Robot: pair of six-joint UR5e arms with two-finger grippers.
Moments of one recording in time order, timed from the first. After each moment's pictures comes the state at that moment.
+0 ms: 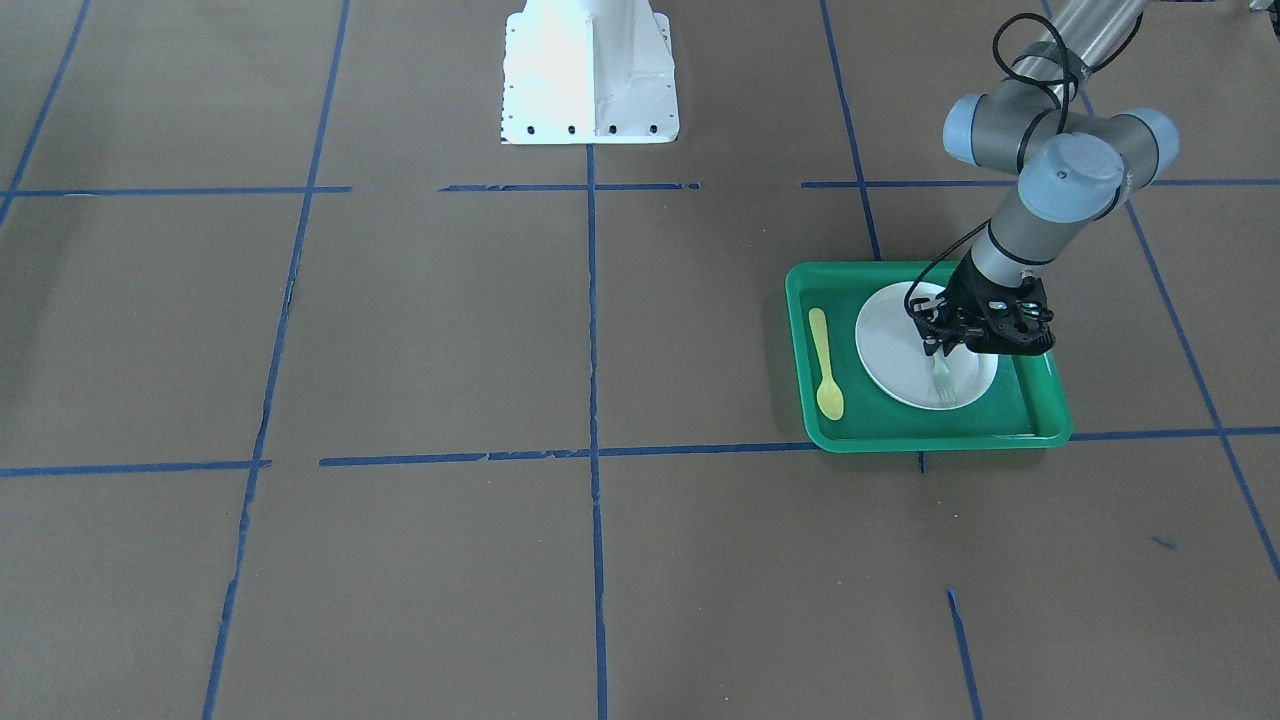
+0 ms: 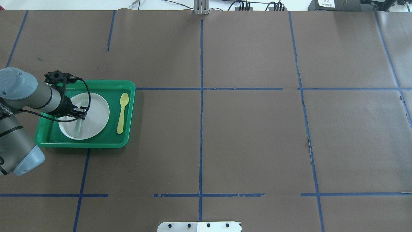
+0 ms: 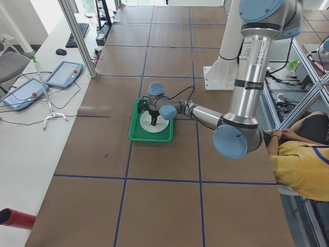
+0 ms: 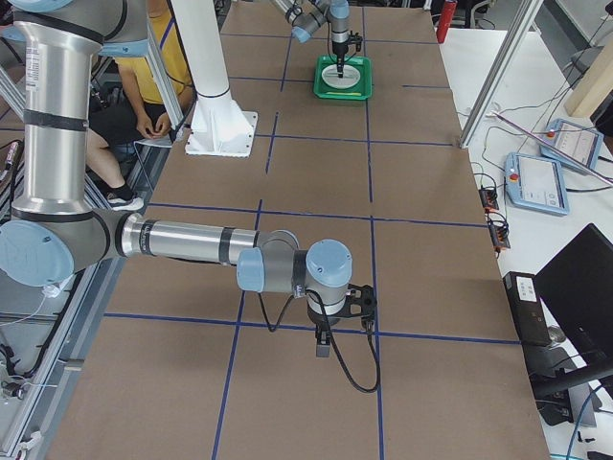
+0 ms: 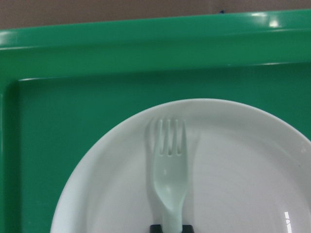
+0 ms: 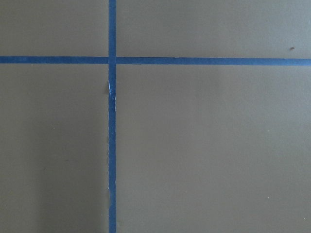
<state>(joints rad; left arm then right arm) -0.78 -1.72 -1.64 -2.06 -2.03 -0.92 1.58 -1.70 1.64 -1.50 2.28 0.01</state>
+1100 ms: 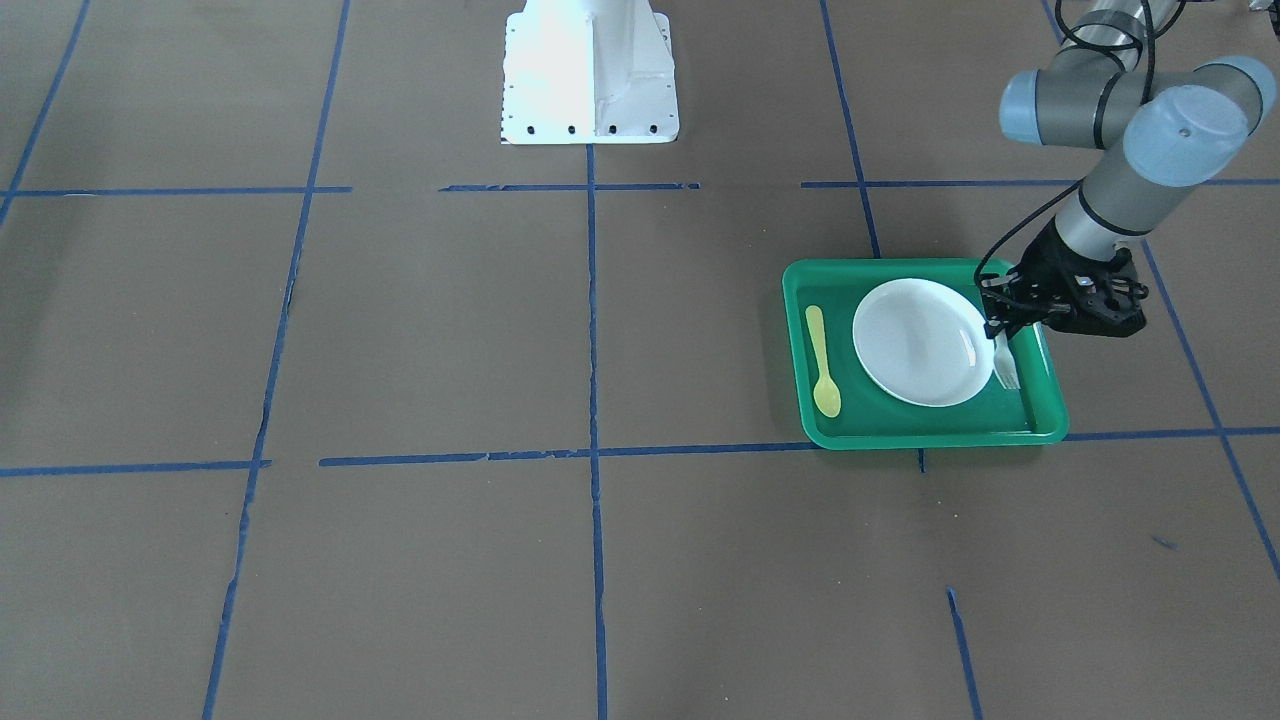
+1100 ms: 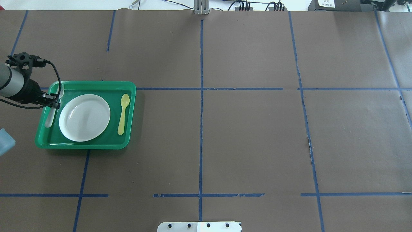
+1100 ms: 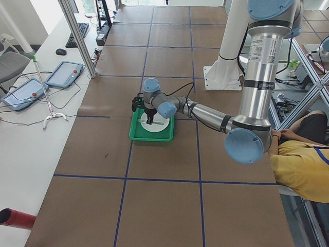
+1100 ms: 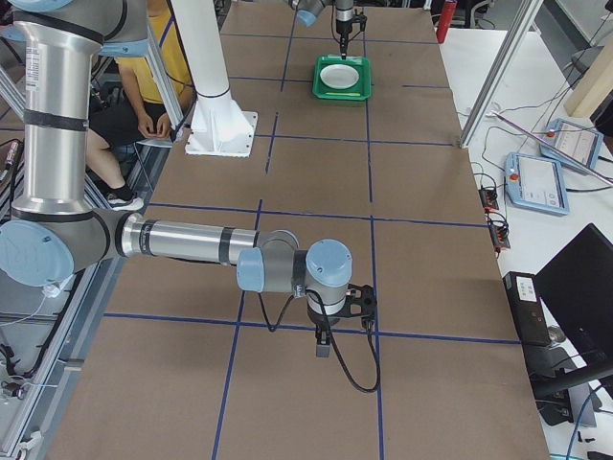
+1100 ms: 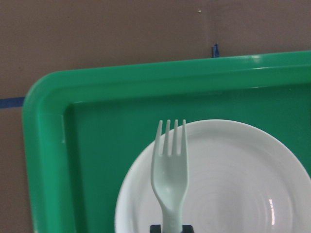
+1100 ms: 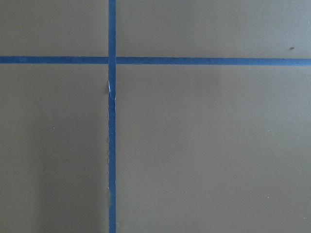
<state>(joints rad) -0.95 -1.65 -1.74 -1.97 -2.14 -0.75 1.58 -1.70 1.64 -1.50 2.28 0.01</state>
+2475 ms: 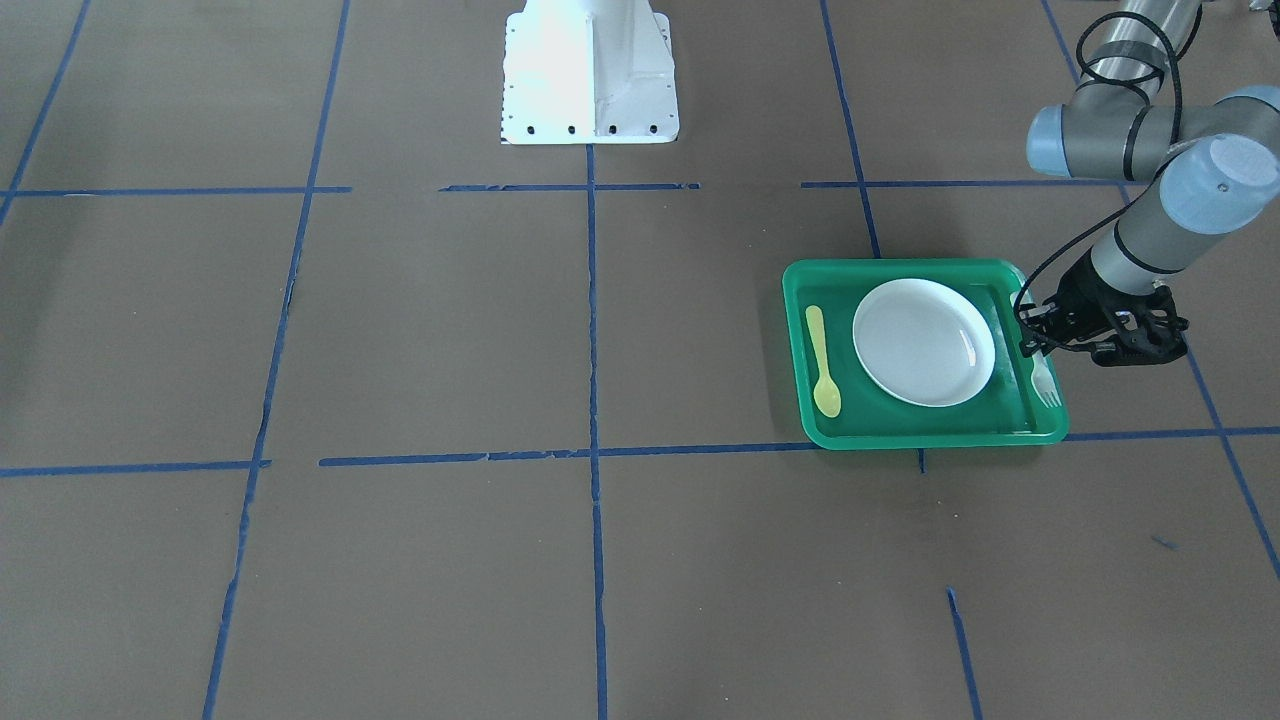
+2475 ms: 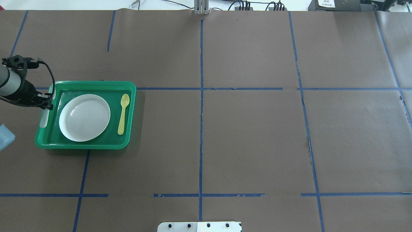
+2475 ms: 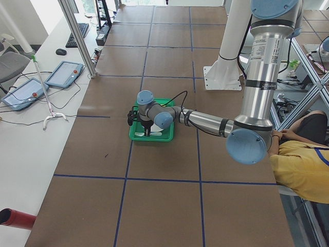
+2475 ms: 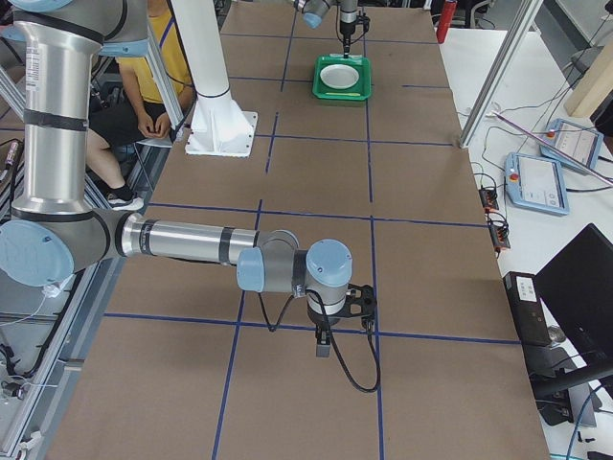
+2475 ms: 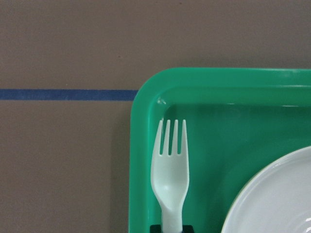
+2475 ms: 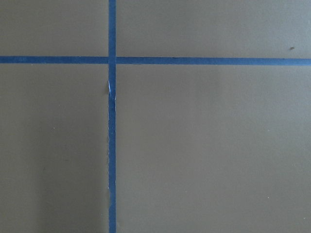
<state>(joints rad) -0.97 -1.67 -1.62 -1.98 -2.16 -0.82 1.58 -1.70 1.64 -1.50 2.28 0.01</state>
